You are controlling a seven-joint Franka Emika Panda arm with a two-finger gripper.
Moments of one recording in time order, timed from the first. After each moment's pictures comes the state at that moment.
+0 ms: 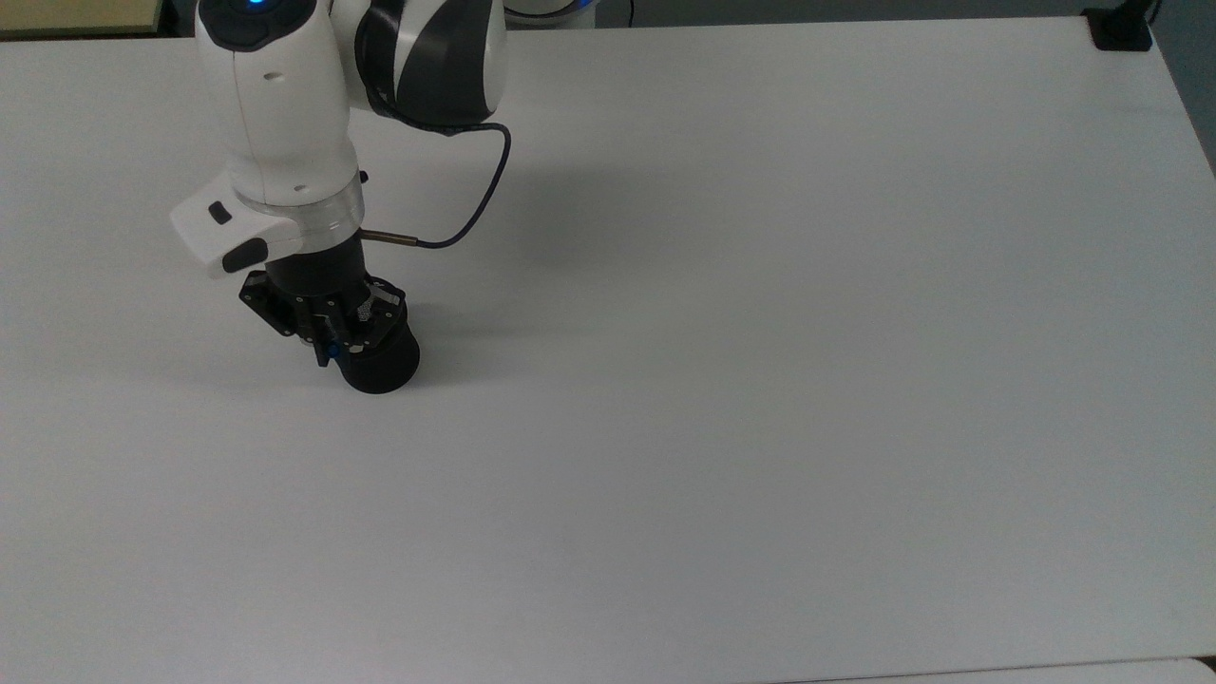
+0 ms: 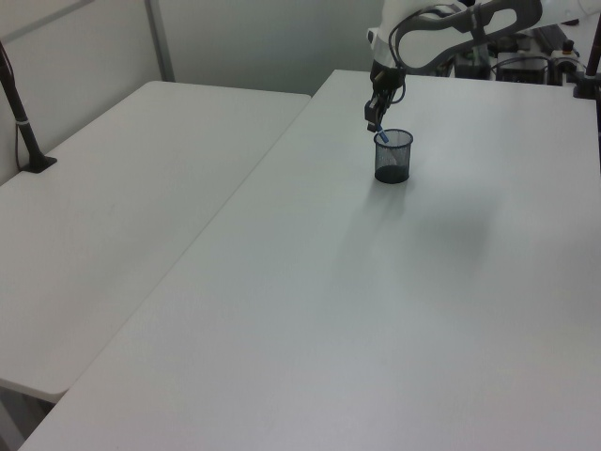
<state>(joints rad) 0.03 0.47 -0.22 -1.54 0.06 2.27 -0.12</state>
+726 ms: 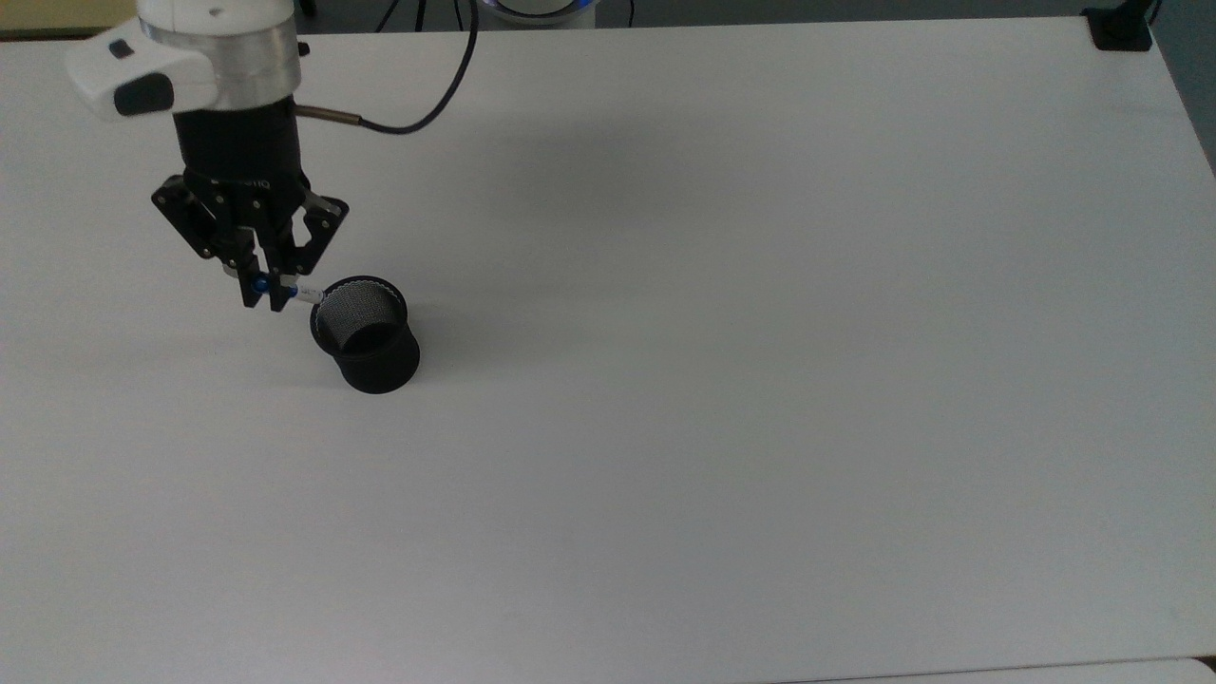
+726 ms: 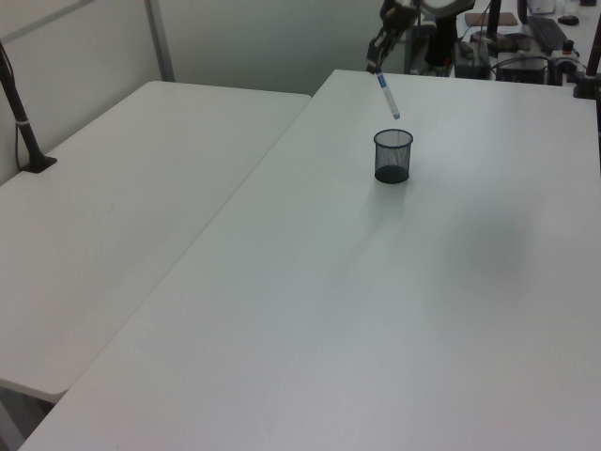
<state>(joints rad) 0.01 0.31 -0.23 -1.51 0.07 2.27 -0.11</state>
